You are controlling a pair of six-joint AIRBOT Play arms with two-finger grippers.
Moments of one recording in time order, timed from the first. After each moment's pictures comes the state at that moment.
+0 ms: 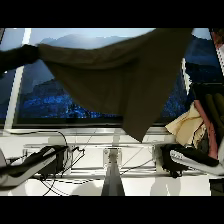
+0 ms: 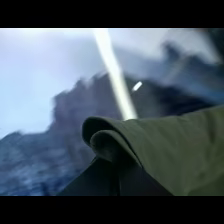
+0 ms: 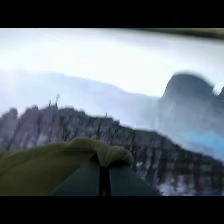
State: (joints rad) left arm 0.27 -1.14 1.11 0.58 -0.97 -0.95; right arm 0.03 -1.30 1.73 -1.42 1.05 1.42
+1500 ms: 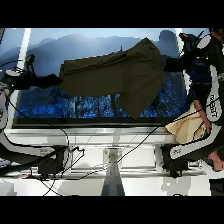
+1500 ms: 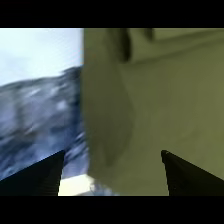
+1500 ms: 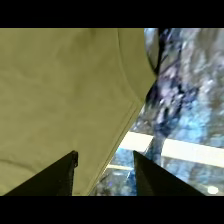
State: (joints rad) left arm 0.35 -1.62 1.08 0.76 -0.95 -0.74; right arm -0.17 -1.71 1.58 -1.27 1.32 1.28
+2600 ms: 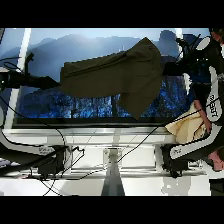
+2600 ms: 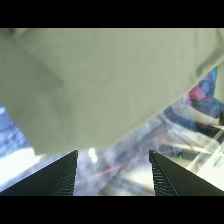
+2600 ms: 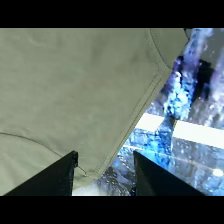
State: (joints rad) left arm 0.46 -1.64 1.21 0.79 -1.45 -0.65; right arm -0.18 -1.71 1.57 -1.26 1.39 1.26
